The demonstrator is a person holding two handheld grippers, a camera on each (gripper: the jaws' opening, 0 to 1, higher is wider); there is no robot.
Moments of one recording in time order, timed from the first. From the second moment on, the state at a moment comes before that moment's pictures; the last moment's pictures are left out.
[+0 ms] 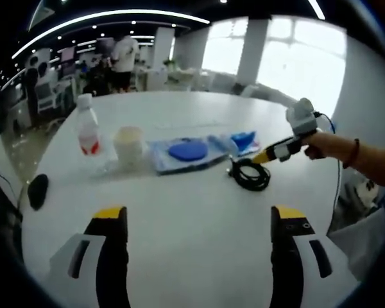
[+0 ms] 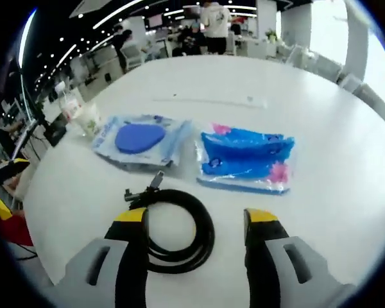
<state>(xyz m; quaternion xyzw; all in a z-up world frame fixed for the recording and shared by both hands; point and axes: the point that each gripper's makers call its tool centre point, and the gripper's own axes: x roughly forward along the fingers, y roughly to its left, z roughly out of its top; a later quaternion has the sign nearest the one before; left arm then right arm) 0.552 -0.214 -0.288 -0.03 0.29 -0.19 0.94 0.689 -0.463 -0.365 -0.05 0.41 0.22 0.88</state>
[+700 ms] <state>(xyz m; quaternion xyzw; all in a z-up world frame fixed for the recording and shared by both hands) 0.548 -0.220 -0.284 -0.03 0.29 -0.20 0.93 0.622 -0.430 -0.308 -0.05 0.34 0.29 0.89</state>
